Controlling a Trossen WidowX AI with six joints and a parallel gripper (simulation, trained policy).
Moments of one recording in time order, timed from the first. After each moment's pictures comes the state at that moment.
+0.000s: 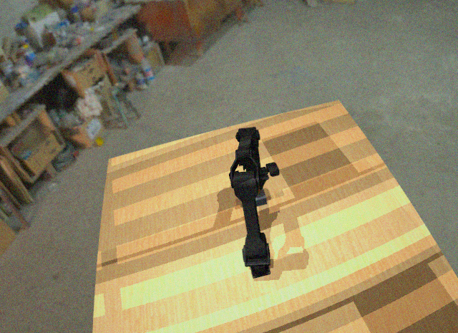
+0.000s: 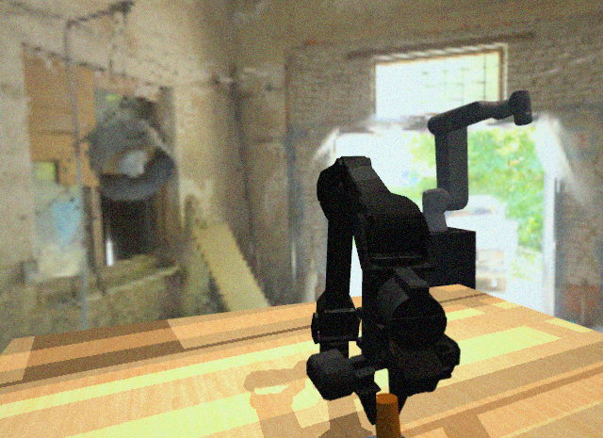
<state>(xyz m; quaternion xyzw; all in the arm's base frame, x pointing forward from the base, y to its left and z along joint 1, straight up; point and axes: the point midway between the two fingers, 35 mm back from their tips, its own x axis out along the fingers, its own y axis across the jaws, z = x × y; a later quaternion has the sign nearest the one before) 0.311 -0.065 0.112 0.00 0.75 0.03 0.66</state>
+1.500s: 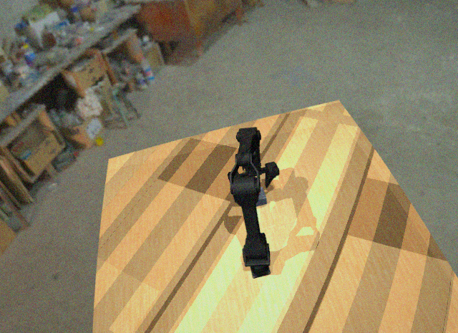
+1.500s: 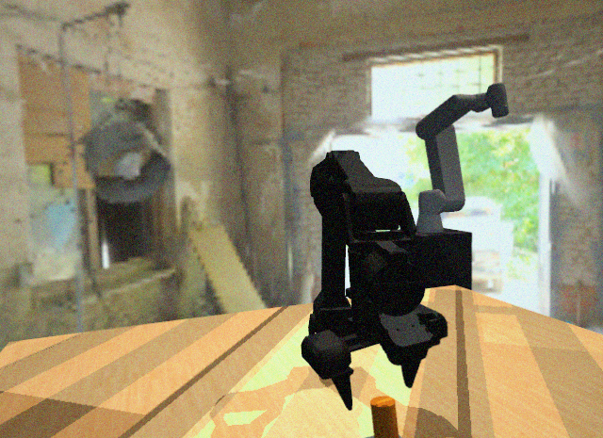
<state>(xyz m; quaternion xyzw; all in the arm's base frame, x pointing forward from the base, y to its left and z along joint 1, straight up) 0.294 -0.060 0.135 0.00 0.72 0.06 0.69</state>
